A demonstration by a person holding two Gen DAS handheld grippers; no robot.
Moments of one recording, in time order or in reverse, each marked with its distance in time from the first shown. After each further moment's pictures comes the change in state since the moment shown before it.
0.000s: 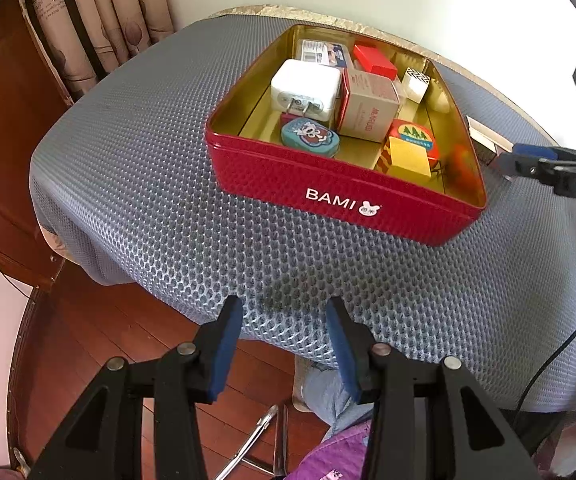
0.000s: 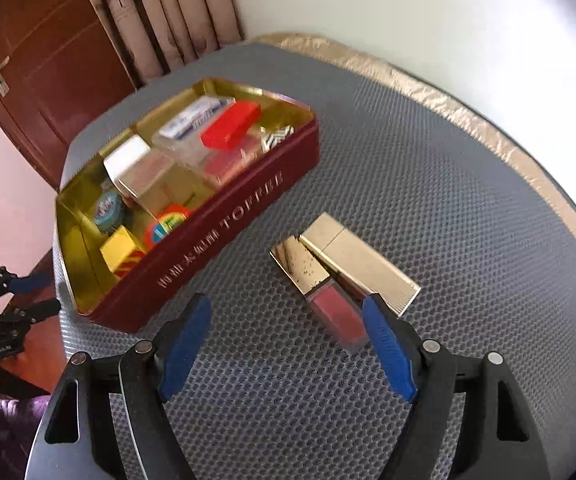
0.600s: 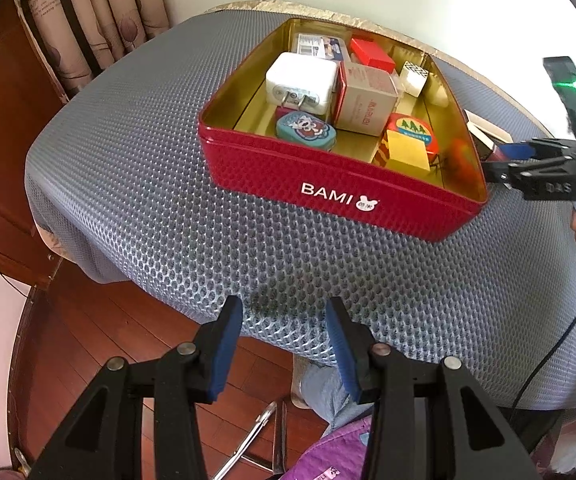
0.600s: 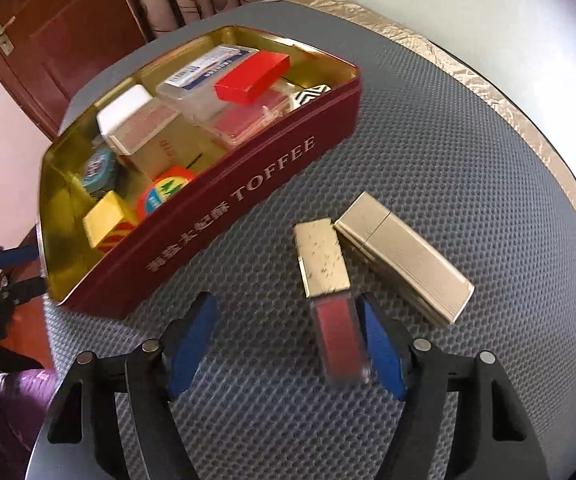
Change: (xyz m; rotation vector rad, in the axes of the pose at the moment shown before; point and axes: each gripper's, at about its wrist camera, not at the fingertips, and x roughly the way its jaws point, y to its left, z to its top) left arm 0.003 -0.005 -0.001 -0.006 0.009 0.000; right arm 0.037 0.013 0.014 -0.084 0.106 -0.011
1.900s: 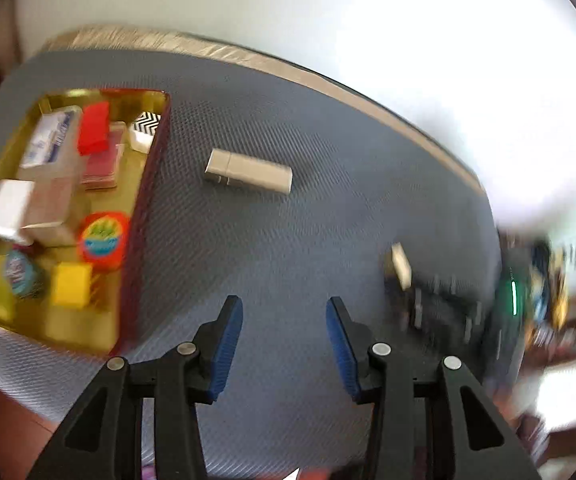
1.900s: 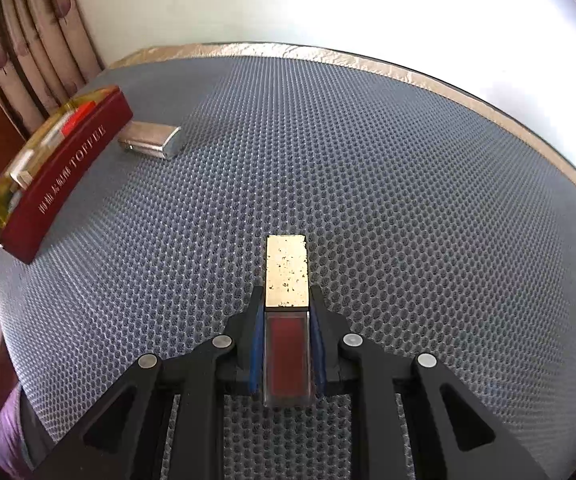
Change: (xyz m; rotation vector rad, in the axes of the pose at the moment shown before) left arm -0.014 -0.187 0.104 0.085 0.095 -0.433; right arm -0.076 -0.086 -0.180 0.499 -0.186 -0.227
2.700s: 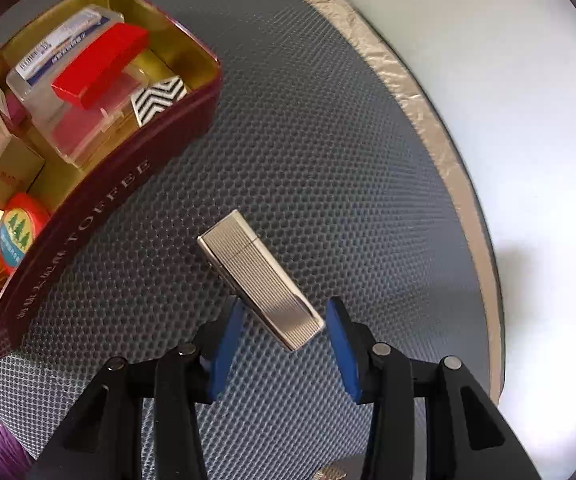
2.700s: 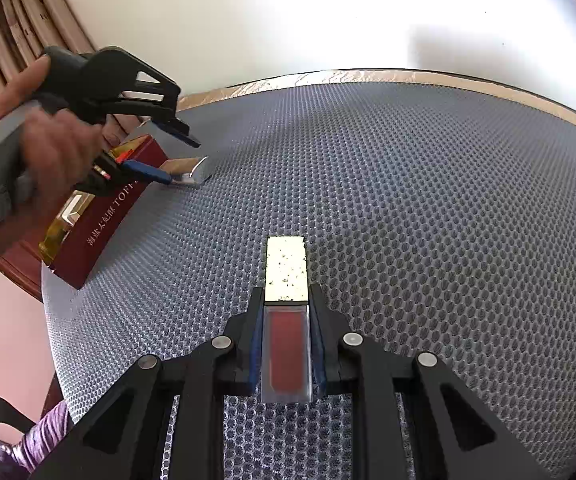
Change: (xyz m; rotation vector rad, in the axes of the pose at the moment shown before) left arm 0.102 0.028 0.098 -0.709 0.000 0.197; right arm -0.046 -0.099 -0.036 0.087 -0.119 0.238
